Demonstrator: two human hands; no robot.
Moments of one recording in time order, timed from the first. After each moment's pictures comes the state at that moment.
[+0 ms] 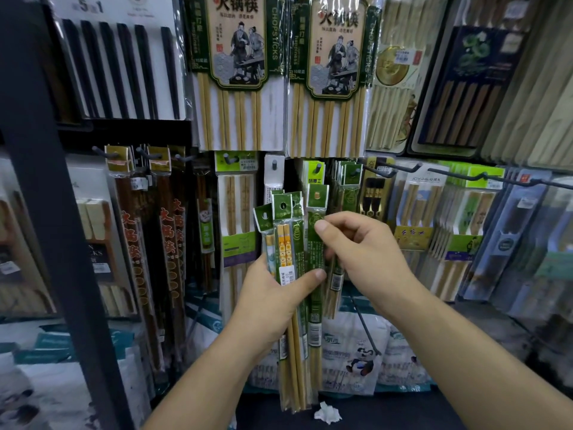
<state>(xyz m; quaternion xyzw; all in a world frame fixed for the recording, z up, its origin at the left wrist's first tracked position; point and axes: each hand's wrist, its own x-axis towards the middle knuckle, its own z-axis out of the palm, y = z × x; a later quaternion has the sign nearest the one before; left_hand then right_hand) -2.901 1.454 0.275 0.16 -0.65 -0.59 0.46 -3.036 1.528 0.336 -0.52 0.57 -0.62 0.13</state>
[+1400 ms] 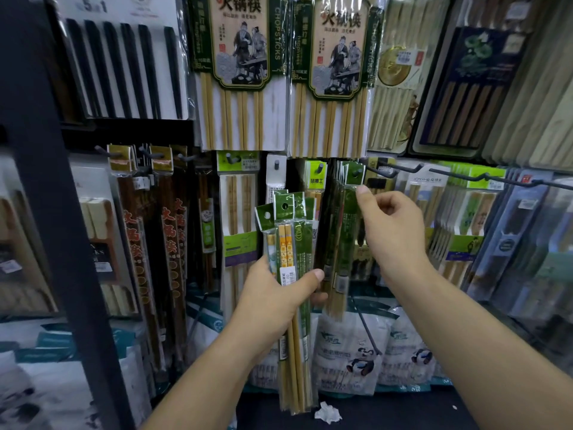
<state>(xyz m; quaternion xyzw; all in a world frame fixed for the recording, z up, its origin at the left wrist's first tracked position) -2.901 1.451 0.269 0.19 -0.62 -0.62 0.44 -3.066 1.511 0.350 -0.37 0.64 -0.67 -0.02</state>
